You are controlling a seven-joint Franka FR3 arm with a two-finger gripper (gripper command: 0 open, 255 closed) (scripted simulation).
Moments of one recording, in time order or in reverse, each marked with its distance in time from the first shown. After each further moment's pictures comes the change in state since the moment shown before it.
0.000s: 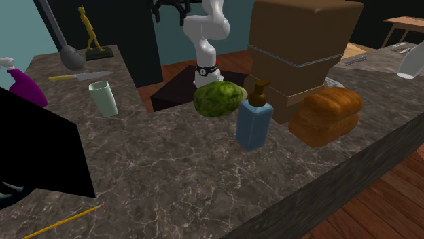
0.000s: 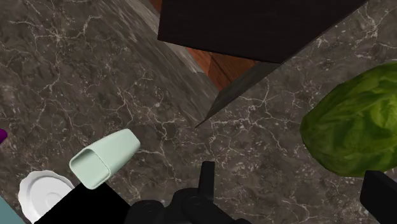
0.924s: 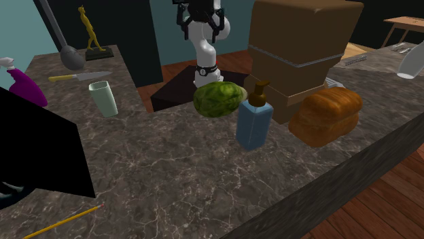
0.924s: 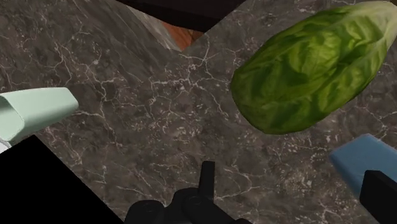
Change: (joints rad) arm 0.086 0.221 0.228 0.084 0.102 0.149 0.232
